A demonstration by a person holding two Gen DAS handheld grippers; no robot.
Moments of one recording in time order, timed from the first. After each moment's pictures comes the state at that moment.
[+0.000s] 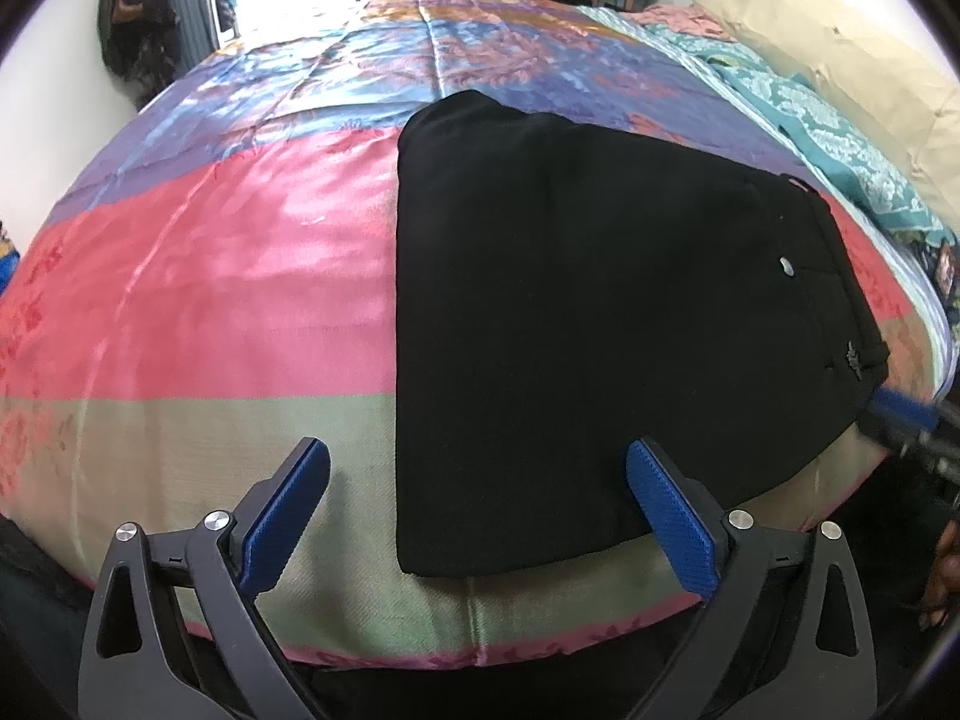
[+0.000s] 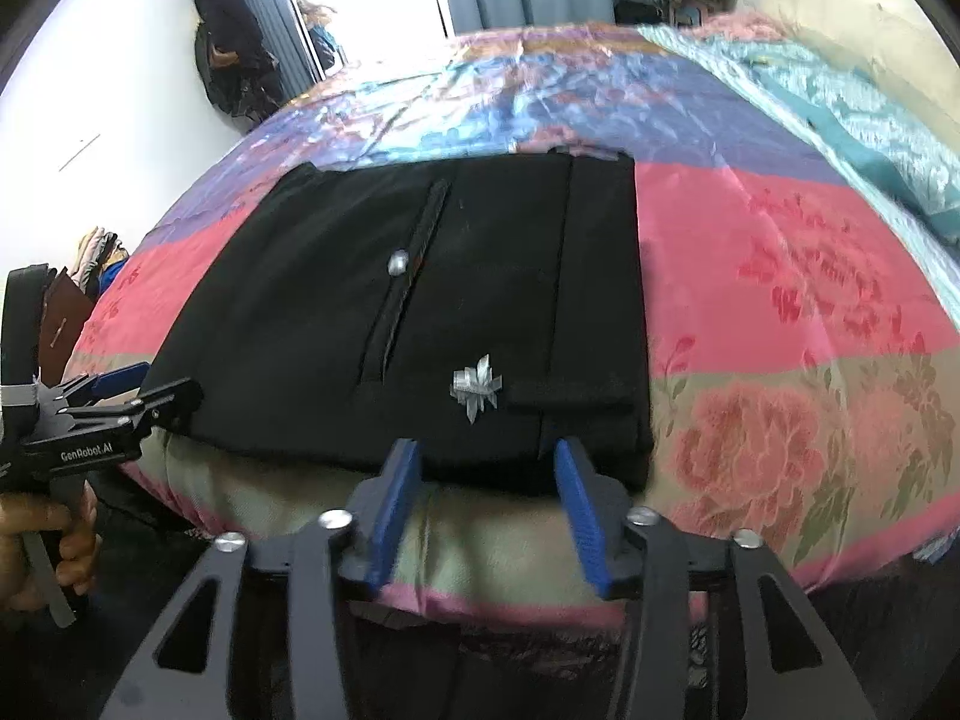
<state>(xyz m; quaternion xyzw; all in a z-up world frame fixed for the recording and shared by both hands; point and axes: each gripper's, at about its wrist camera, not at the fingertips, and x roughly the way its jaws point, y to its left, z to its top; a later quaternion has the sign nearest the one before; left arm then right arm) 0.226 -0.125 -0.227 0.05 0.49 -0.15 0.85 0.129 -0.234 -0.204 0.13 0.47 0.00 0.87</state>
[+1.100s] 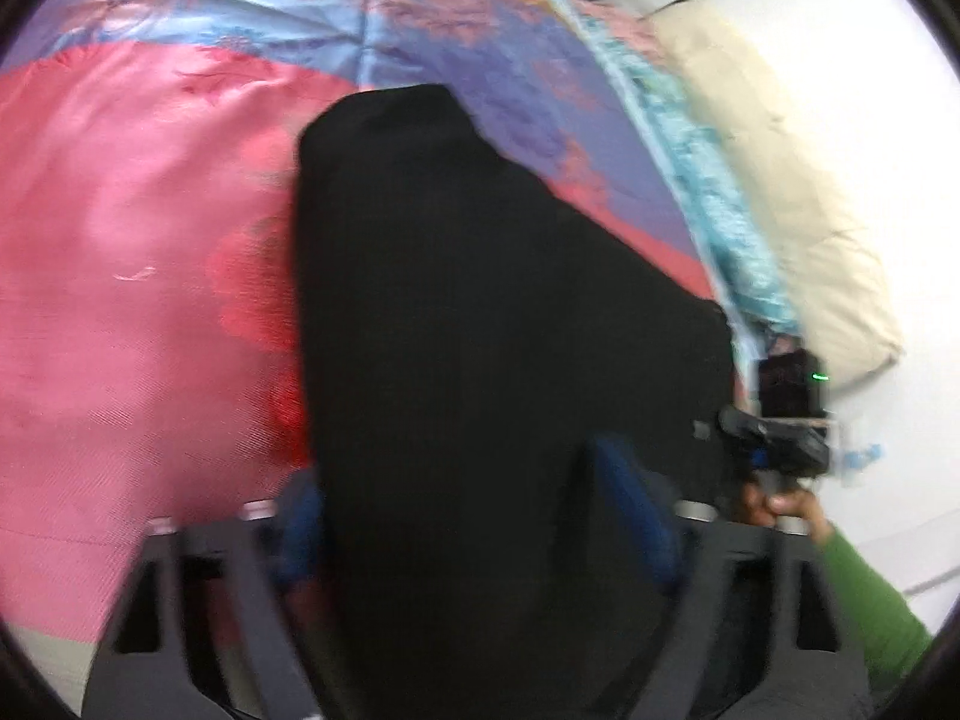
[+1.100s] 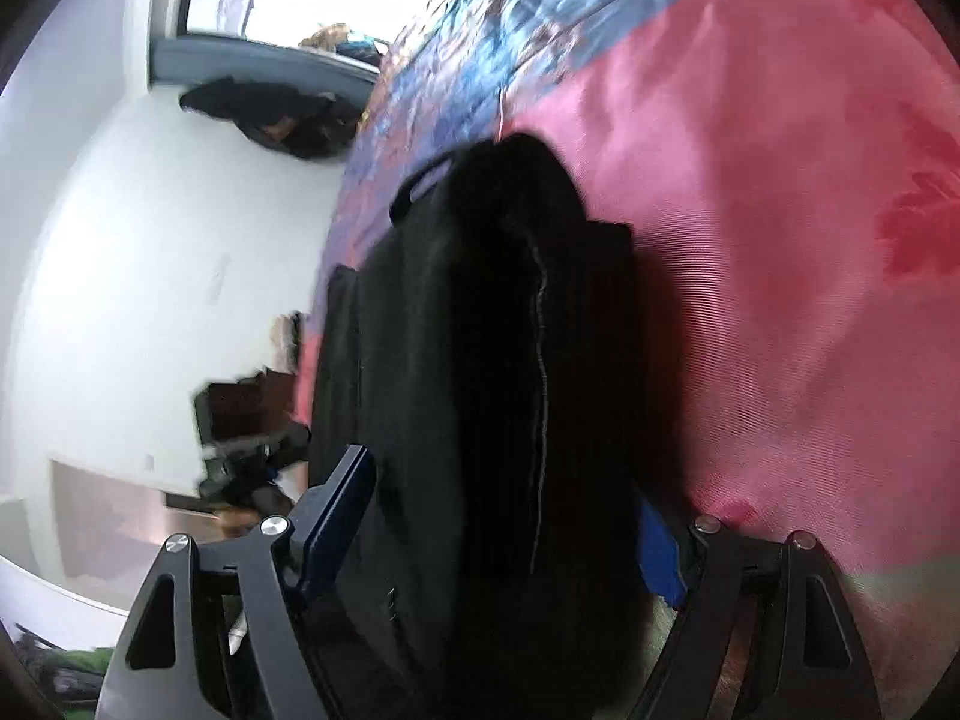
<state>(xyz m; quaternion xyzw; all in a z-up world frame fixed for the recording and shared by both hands) 0.352 -0.120 -0.256 -0.14 0.59 -0.32 0.73 0.246 -0.353 -0.275 0.41 0.50 0.21 0.73</state>
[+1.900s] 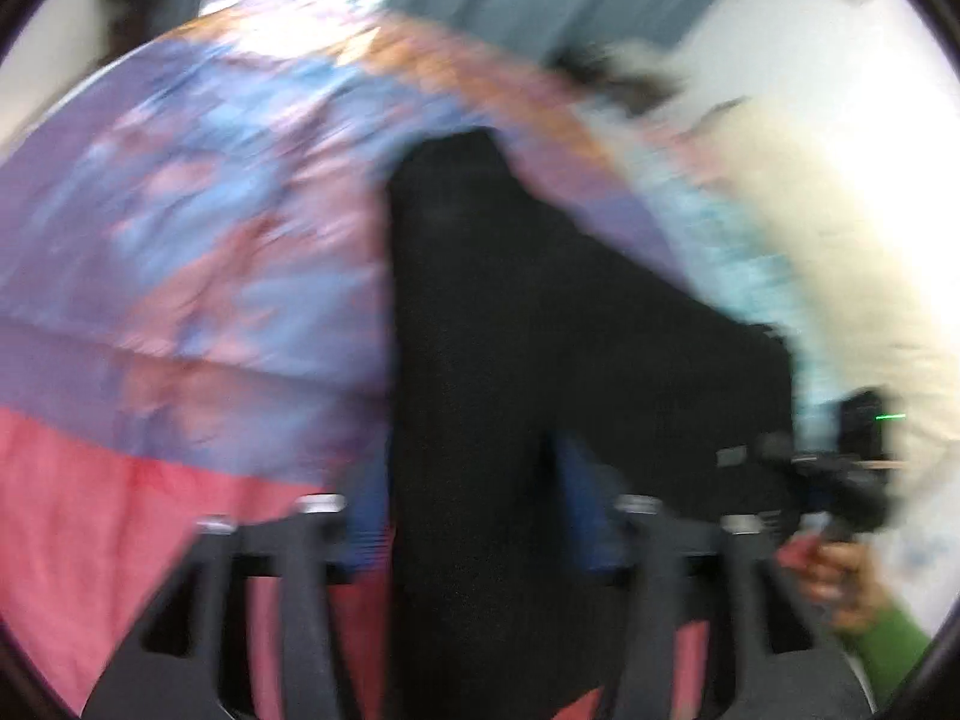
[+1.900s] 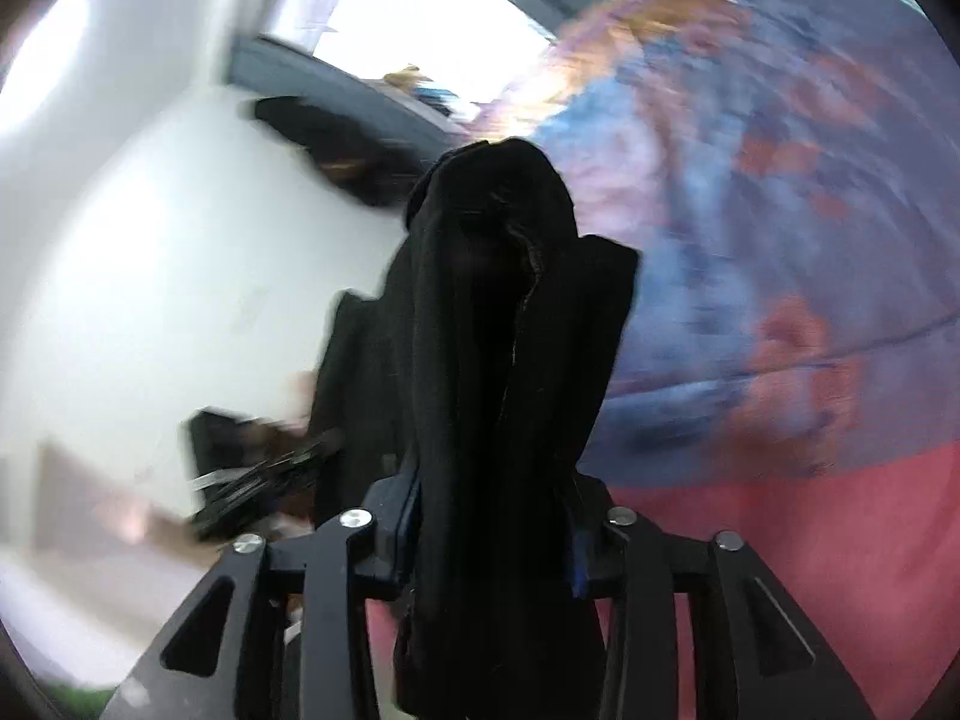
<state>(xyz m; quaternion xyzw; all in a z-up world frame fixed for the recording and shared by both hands) 0.520 -0.101 -0.205 -0.10 0.52 -0.17 0.83 0.439 -0.343 -0.198 0.38 0.42 0.20 0.80</state>
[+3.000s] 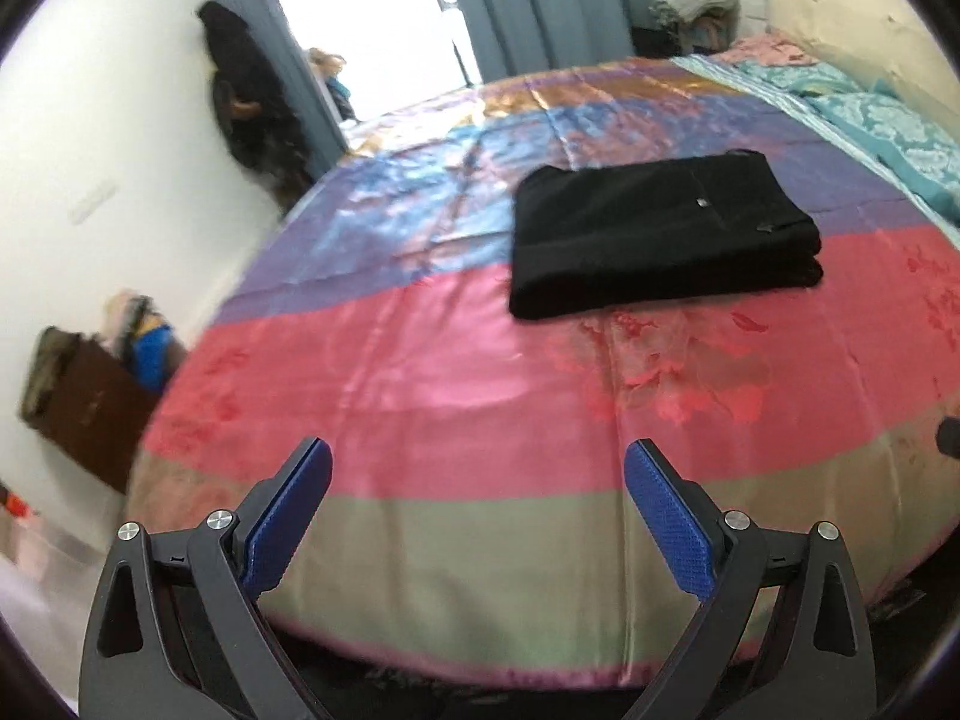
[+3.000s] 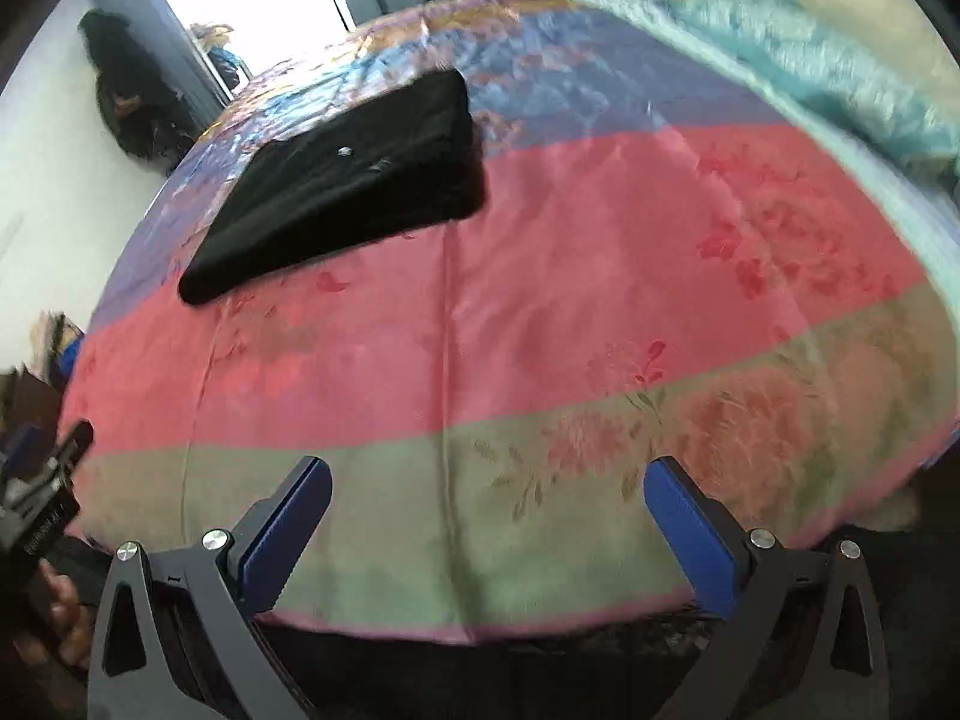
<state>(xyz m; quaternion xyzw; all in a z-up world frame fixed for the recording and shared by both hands) 0.223 -0.129 -0.152 0.15 0.39 0.02 0.91 0.159 -0.254 -0.177 0.17 0.50 -0.09 0.85</state>
